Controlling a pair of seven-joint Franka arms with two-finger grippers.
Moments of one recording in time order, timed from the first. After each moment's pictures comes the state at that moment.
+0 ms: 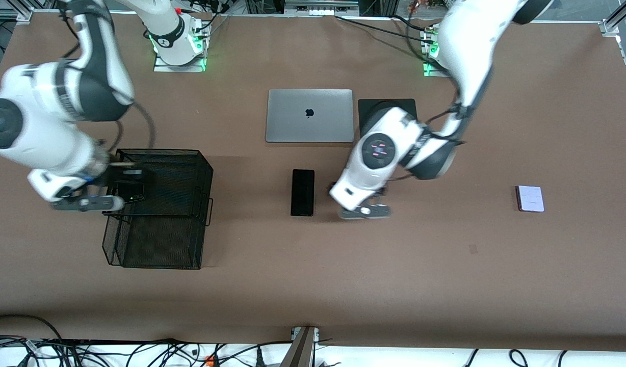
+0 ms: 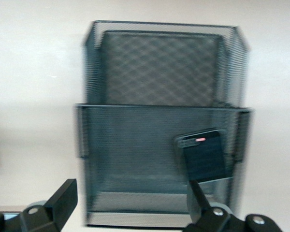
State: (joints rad) left arm -0.33 0.68 -0.24 -1.39 0.15 1.98 -0.63; right arm 0.43 0.32 -0.26 -1.60 0.08 1.86 0.17
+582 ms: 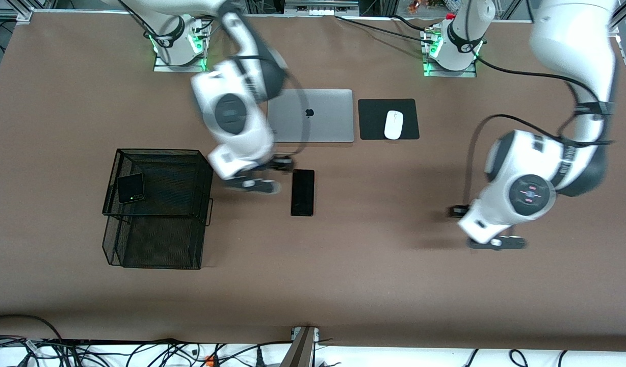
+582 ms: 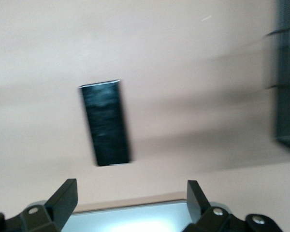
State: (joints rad) left arm 0.06 0.61 -0.23 -1.46 0.33 1.86 -0.27; right arm 0.83 0.62 -0.21 -1.36 0.19 1.94 0.76
